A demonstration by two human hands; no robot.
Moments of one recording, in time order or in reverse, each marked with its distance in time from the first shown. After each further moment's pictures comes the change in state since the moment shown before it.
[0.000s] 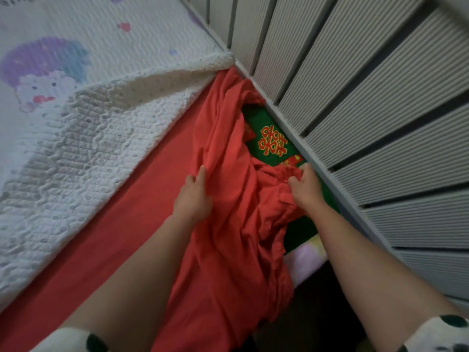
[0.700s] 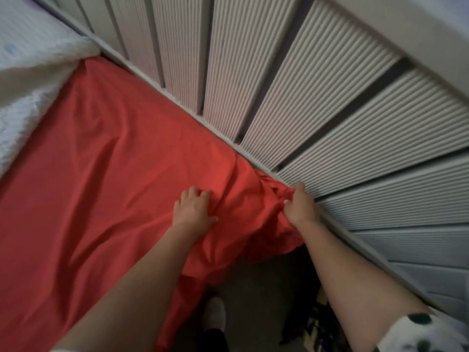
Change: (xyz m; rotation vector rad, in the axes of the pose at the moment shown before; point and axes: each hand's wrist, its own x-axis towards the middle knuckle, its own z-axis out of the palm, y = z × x) left_hand -0.023 0.167 0.160 0.437 -0.199 0.350; right_hand -0.025 0.219 -0.131 -0.390 0.104 0.359
